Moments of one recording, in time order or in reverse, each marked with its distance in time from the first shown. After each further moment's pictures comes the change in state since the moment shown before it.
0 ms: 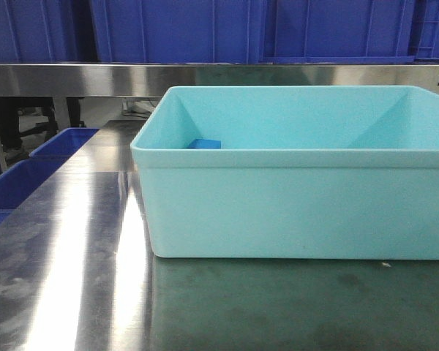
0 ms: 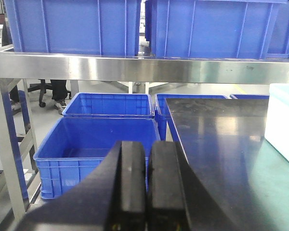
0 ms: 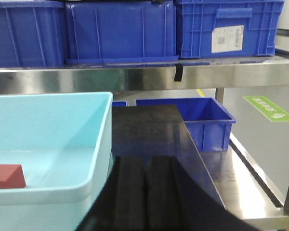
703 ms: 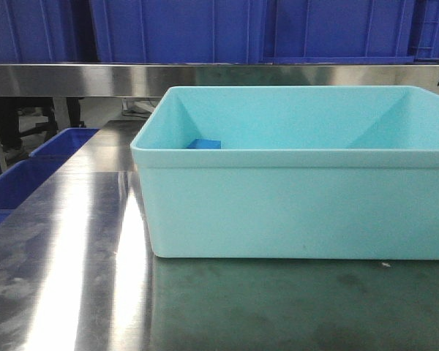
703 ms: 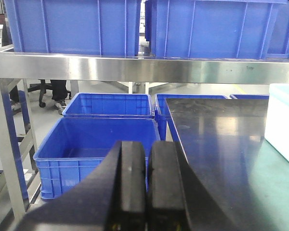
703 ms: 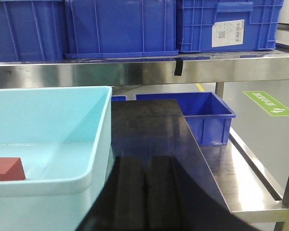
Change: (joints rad) left arm 0.000 0.000 0.000 0.000 0.000 0.000; right arm 0.000 0.000 0.000 0.000 0.030 0.000
